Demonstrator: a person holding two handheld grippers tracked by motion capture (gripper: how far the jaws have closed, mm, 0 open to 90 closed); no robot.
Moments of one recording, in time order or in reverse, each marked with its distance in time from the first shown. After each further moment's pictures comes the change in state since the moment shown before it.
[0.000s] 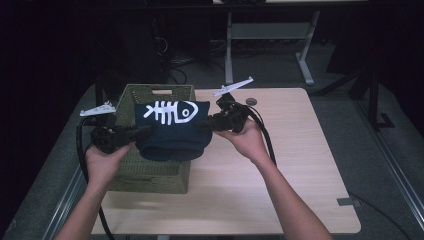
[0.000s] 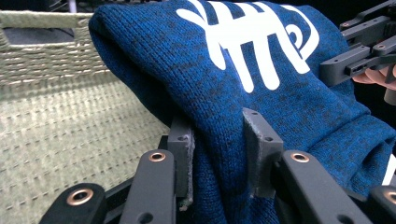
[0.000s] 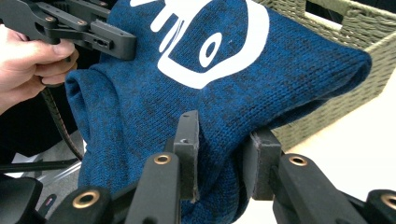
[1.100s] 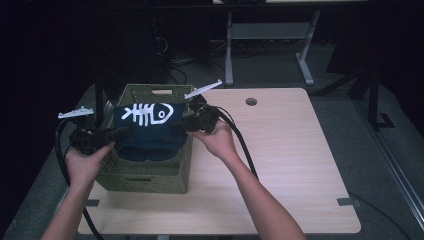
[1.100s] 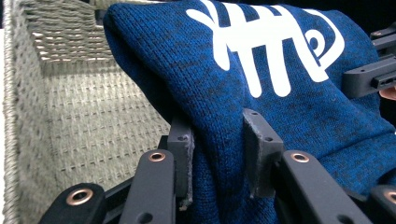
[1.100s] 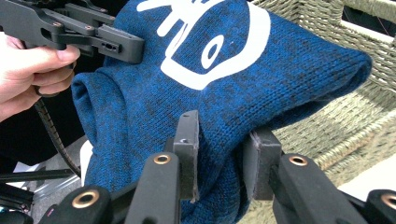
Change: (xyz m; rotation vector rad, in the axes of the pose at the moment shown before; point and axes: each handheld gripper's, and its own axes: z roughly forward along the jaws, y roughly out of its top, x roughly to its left) left arm 0.044 -0.014 -0.028 0.000 0.122 -0.078; right arm 0.017 0.020 0.065 -0.007 0.025 0.004
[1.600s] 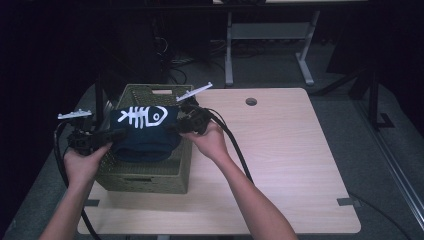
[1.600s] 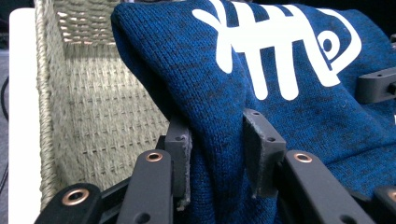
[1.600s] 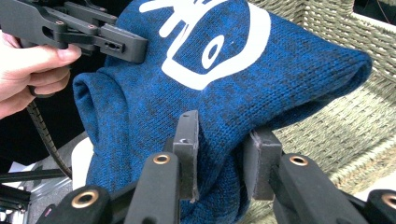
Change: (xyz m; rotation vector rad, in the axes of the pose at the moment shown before) left arm 0.020 -0.007 0.006 0.031 0.044 -0.044; right arm 0.000 0.001 0.025 0.023 -0.007 0.009
